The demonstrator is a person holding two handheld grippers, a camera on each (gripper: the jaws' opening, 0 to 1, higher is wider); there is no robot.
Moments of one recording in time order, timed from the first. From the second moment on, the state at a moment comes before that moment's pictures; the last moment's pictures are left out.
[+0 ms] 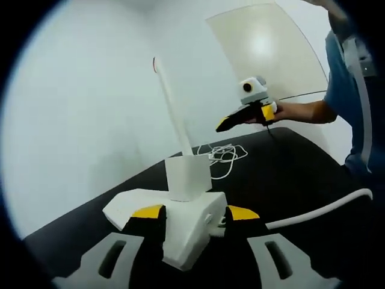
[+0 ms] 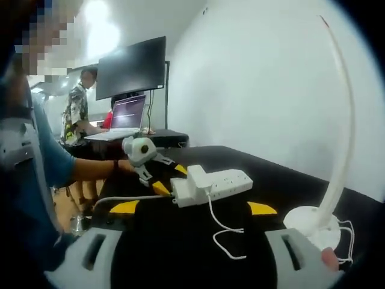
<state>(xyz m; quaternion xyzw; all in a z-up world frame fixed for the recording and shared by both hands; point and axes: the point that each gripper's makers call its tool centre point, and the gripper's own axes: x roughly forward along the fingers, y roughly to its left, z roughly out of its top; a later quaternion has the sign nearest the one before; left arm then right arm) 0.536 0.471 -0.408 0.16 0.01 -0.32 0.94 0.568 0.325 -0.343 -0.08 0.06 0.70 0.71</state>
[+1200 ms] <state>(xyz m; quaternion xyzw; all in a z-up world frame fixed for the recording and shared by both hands) 0.535 0.471 -0.408 0.14 -0.01 -0.32 0.94 0.581 0.384 -0.366 -0.31 0.19 0.71 0.60</state>
